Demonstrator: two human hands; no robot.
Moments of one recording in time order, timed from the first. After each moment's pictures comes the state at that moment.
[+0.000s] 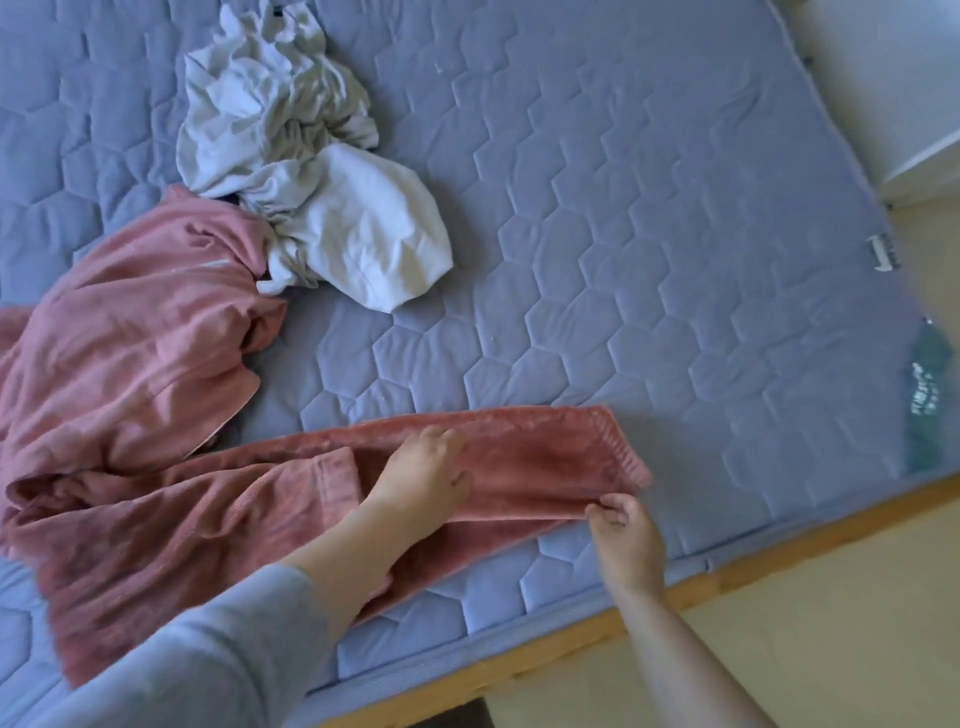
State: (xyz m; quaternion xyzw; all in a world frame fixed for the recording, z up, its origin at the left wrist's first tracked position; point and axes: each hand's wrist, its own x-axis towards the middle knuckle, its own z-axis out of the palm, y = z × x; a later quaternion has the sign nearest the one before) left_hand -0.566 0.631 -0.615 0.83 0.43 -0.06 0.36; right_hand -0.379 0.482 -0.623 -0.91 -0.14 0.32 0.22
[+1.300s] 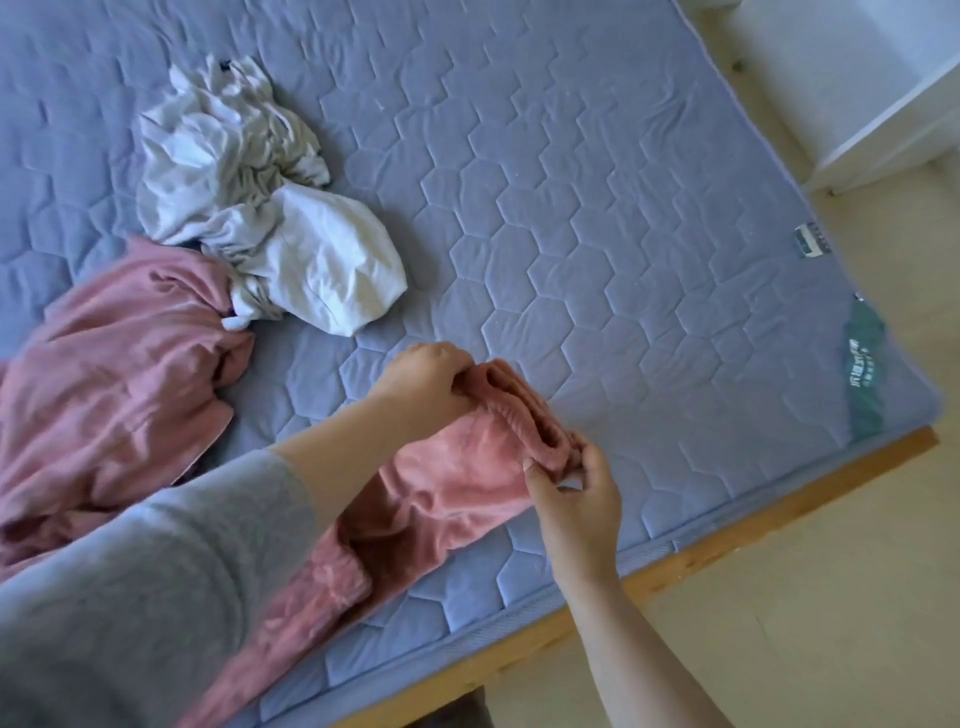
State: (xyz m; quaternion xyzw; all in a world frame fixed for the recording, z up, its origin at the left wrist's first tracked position) left_hand -0.498 0.700 -0.538 0.87 0.37 -0.03 0.32; right_hand -0.407 0.515 -0.545 -0.80 -0.15 0.30 0.49
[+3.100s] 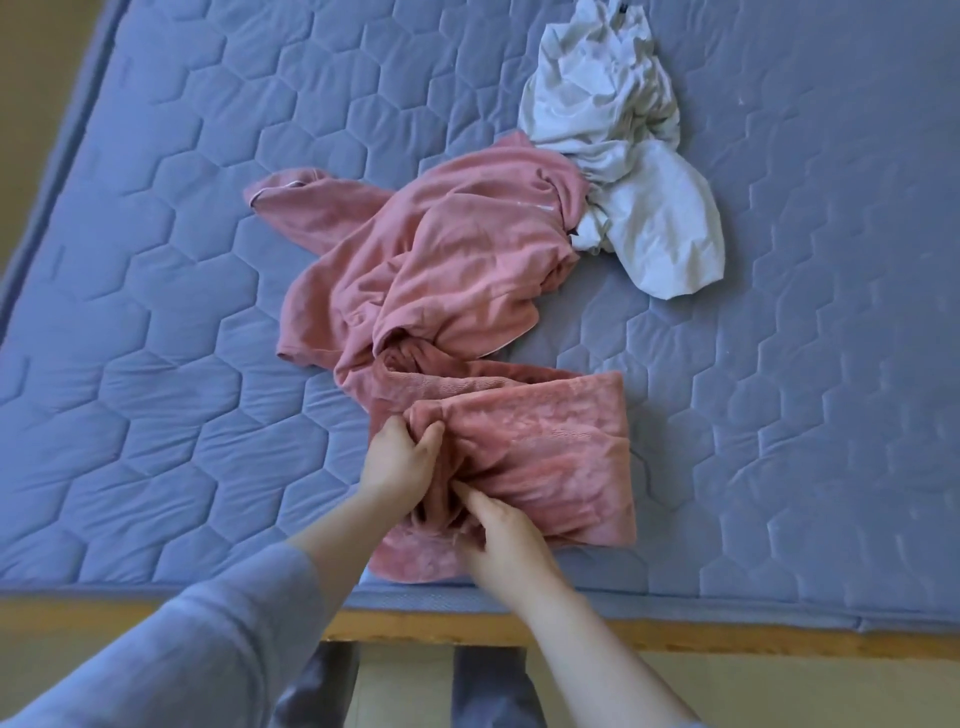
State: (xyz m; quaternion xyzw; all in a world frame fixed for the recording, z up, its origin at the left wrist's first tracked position) left_hand -0.864 0.594 -0.627 0.40 0.78 0.11 0.47; right_hand -0.726 0.522 -0.596 -0.63 -0.59 0.50 0.01
